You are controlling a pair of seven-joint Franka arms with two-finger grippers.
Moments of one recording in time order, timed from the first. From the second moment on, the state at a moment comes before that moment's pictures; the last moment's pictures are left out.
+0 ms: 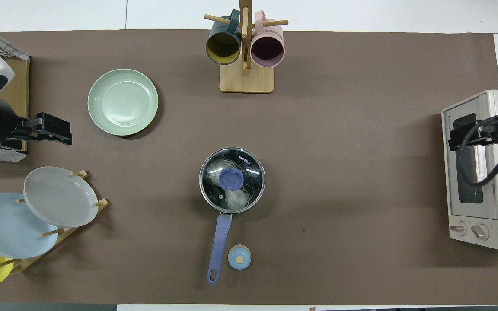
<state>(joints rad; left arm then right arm) -0.08 -0.02 -0.09 -1.59 -0.02 1.52 -0.18 0.04 -0.01 -0.04 -1.59 -0.04 1.48 -0.03</state>
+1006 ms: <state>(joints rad) -0.08 -0.02 -0.09 -1.59 -0.02 1.52 -0.18 0.06 -0.01 -0.03 -1.59 -0.04 1.48 -0.03</state>
